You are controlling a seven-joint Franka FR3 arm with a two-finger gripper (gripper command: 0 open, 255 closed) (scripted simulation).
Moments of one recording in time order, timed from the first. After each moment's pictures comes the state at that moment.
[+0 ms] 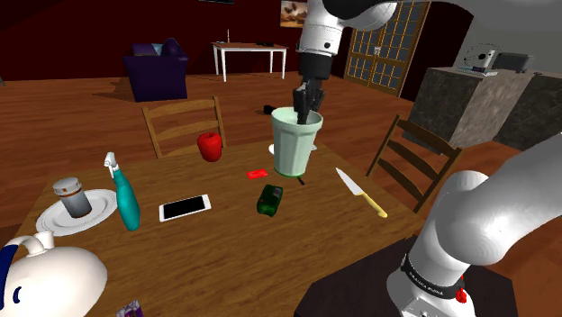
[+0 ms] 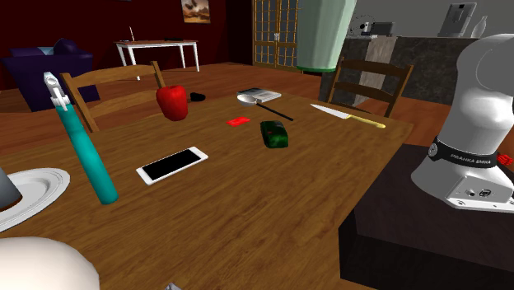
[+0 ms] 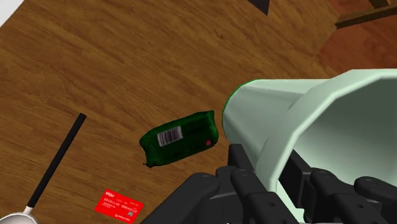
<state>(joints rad) -0.01 -0.49 0.01 -2.15 0.19 1.64 -0.07</state>
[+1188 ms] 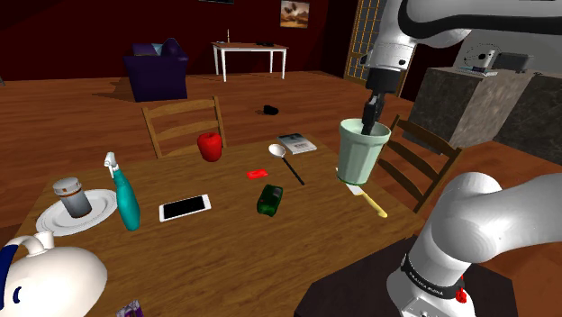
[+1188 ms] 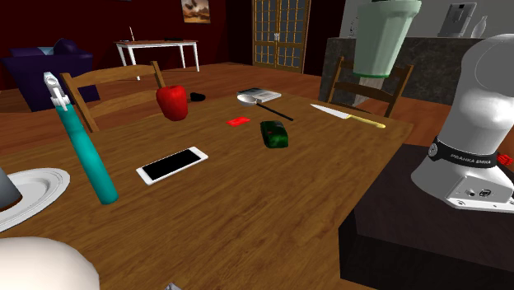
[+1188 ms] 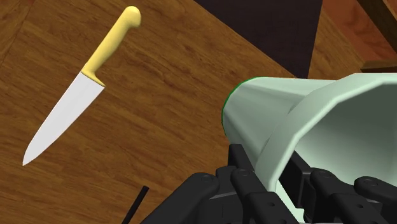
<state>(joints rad) -0.12 -0.87 -0.19 -2.44 0.04 1.52 -0.29</state>
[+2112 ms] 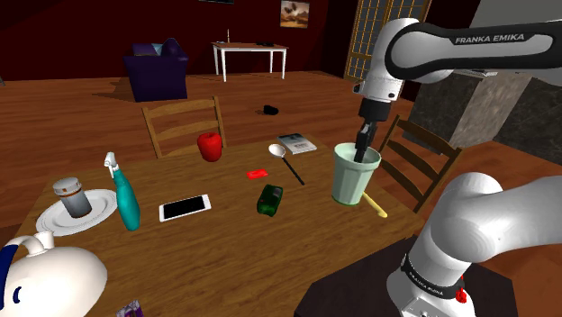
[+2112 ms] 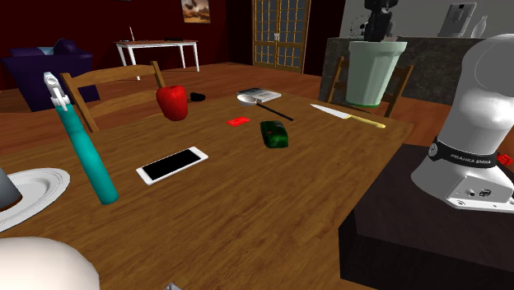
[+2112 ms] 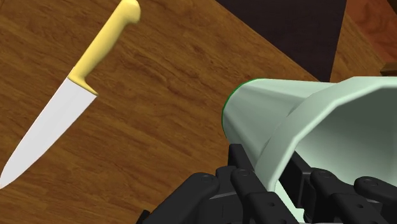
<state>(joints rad) -0.13 -0.90 -0.20 -2.64 0.02 1.69 -0.31</state>
